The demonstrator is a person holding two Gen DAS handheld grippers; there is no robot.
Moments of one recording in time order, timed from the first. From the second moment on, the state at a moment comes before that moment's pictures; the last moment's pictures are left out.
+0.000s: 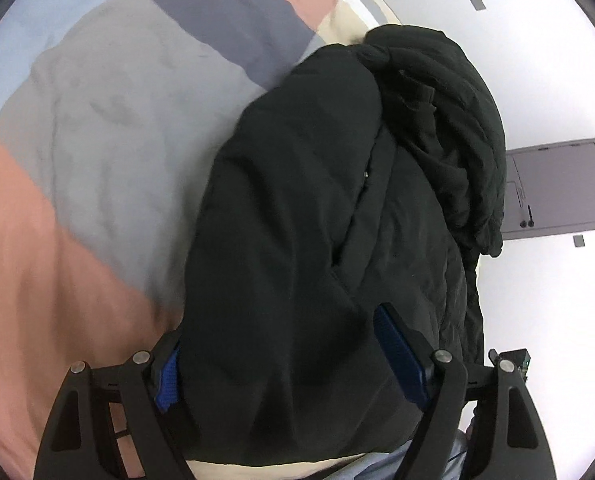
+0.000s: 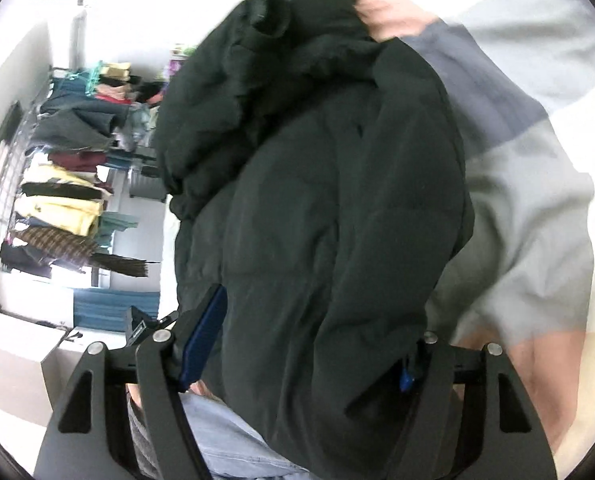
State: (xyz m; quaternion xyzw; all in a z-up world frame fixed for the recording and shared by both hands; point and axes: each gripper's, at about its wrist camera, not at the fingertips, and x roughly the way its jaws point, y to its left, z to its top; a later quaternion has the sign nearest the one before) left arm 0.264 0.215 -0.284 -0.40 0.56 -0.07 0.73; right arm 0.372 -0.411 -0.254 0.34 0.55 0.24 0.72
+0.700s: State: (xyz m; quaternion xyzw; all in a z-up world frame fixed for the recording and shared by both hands) left arm 0.282 0.183 -0.289 -0.37 0.55 -0.11 0.74; right arm 0.367 -0.407 -0.244 0.27 0.57 0.19 0.76
